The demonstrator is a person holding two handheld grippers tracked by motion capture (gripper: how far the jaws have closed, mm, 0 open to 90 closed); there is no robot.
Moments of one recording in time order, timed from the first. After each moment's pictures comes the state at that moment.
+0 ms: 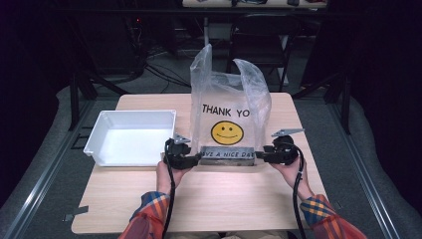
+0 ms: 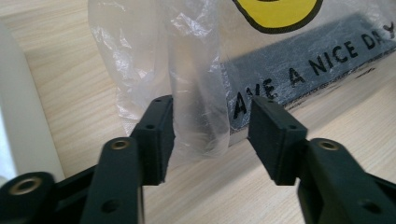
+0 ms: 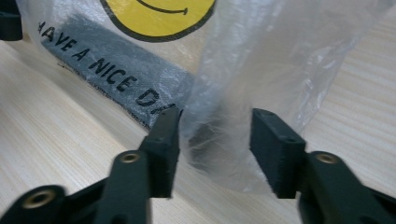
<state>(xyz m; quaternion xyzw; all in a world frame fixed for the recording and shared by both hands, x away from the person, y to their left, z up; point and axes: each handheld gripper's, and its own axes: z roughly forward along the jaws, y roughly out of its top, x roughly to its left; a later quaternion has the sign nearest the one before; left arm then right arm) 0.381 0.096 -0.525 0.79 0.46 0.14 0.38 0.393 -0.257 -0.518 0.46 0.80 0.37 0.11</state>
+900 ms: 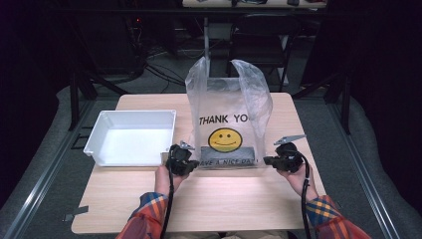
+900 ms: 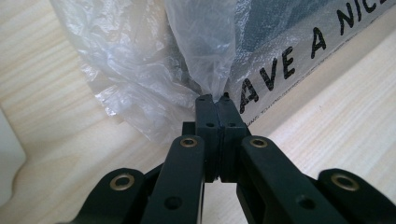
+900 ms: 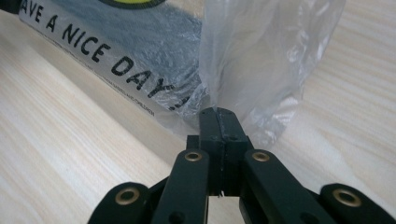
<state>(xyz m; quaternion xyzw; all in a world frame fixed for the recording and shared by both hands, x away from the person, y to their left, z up) 0.376 0.093 -0.541 0.85 0.42 0.08 0.31 0.373 -0.267 -0.525 0.45 0.83 0.33 0.10</state>
